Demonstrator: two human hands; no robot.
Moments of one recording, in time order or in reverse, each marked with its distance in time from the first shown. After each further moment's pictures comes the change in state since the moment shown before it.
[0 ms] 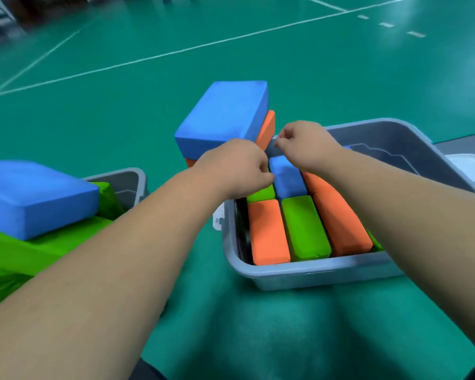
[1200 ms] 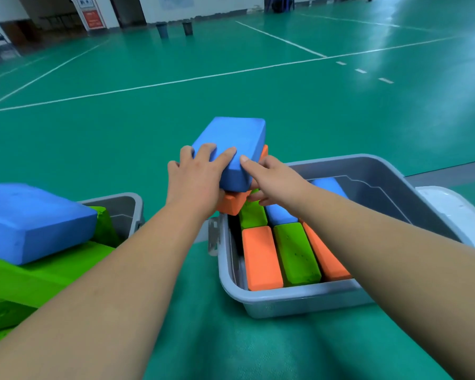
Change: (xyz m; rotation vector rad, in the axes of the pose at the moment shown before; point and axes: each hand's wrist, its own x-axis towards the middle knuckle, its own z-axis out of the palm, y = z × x) left_hand 0.002 -0.063 0.017 0.237 0.456 -0.193; right_hand -0.030 -0.066 0.001 0.636 -0.196 0.273
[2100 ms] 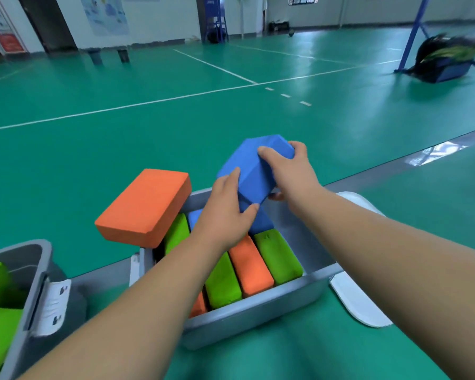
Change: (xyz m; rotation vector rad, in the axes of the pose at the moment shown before) left_hand 0.009 0.200 -0.012 -0.843 -0.117 0.163; right_hand -0.047 0.026 -0.176 0.325 0.619 0.090
